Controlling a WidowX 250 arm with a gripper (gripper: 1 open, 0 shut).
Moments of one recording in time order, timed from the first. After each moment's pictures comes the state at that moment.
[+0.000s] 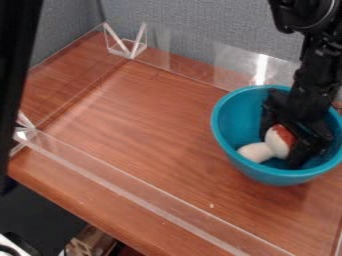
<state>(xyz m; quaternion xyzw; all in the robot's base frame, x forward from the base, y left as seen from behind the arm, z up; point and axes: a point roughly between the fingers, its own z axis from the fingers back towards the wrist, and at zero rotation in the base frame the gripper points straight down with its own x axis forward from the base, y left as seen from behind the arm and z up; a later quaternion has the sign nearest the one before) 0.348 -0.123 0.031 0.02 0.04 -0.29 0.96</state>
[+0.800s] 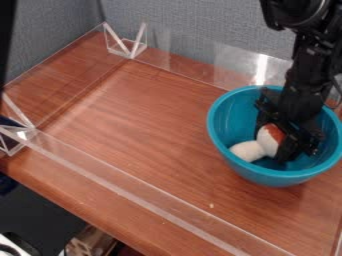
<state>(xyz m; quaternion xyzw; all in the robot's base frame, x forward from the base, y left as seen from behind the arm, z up) 0.340 -0.111 0.043 0.03 0.03 -0.28 0.96</state>
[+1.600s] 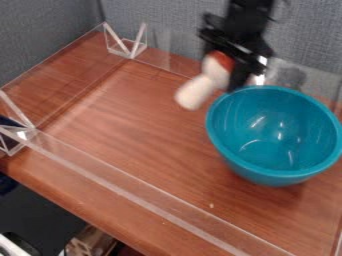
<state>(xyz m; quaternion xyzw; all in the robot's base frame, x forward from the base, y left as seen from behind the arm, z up) 0.333 -0.016 0.135 0.05 -0.03 -0.15 0.99</state>
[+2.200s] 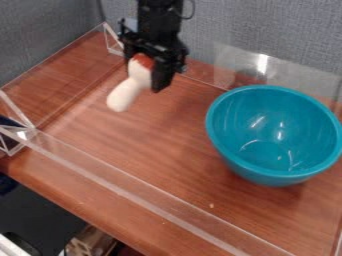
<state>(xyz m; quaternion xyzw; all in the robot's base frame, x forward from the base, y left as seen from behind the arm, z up) 0.304 0.054 0.109 0.04 -0.01 -0.08 1.00</state>
